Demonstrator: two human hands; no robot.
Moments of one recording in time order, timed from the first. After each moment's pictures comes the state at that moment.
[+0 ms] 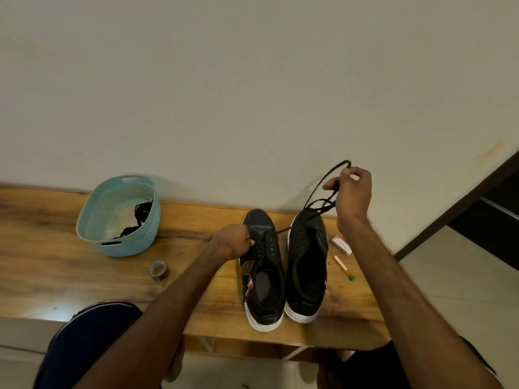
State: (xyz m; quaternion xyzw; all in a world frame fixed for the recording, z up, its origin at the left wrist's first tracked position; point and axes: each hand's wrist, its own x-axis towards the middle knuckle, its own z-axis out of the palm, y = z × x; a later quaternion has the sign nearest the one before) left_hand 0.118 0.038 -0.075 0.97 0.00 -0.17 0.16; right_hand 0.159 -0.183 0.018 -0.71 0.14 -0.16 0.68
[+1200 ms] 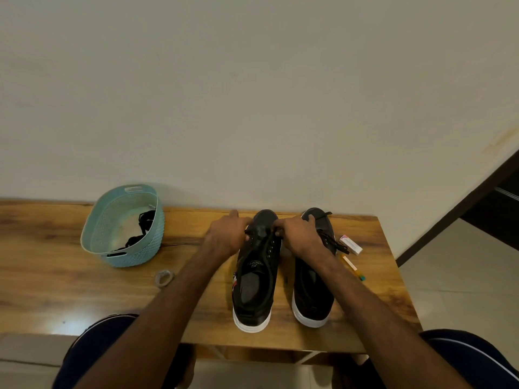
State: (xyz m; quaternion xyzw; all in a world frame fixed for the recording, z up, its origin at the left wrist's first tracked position) left_hand 0.129 0.052 -0.058 0.99 -0.04 -0.11 0.05; right_hand 0.152 -0.130 -0.070 -0.97 -0.17 0.11 0.14
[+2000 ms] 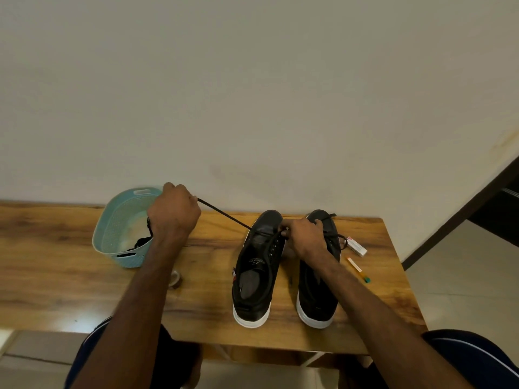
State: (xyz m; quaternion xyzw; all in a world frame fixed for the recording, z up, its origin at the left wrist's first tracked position) left_hand 0.107 0.129 0.007 0.96 0.21 0.13 0.12; right_hand 0.148 -0.131 -0.074 -0.98 -0.13 0.08 0.15
